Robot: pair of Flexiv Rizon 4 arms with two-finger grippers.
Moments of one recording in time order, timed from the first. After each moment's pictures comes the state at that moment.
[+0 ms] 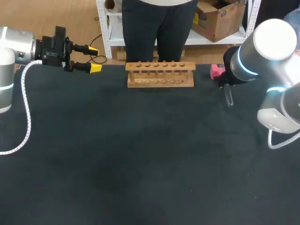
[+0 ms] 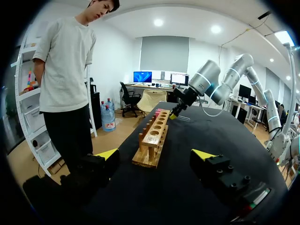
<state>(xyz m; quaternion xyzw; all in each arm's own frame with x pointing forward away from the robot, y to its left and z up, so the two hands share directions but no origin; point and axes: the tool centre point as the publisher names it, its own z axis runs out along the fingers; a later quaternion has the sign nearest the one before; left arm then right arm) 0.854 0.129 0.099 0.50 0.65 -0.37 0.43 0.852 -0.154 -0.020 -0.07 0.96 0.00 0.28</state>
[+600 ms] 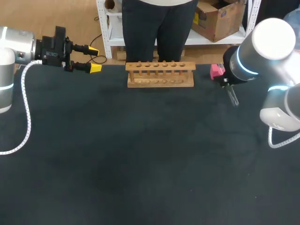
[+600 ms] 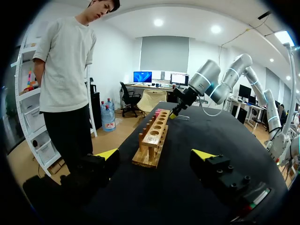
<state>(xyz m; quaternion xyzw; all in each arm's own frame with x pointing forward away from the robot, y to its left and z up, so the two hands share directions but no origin) 0.854 0.129 0.099 0.50 0.65 -0.37 0.43 0.852 -0.154 -0.019 -0.07 0.96 0.00 0.28</state>
